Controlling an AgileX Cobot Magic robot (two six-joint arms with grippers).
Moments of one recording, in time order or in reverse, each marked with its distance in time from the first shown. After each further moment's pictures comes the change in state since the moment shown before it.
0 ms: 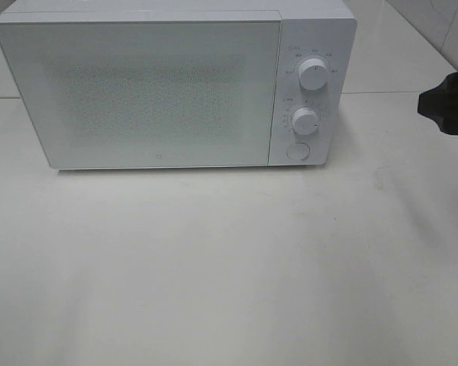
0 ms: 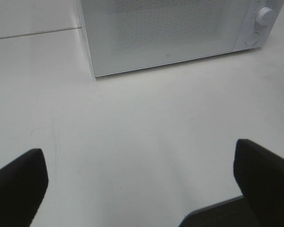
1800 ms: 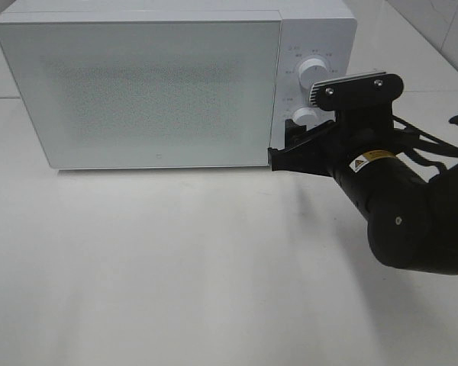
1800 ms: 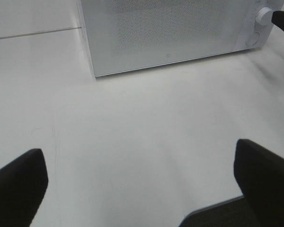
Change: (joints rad) left arm 0.000 0.000 0.000 0.000 0.000 0.000; right arm 0.573 0.679 -0.003 0.723 -1.067 -0.436
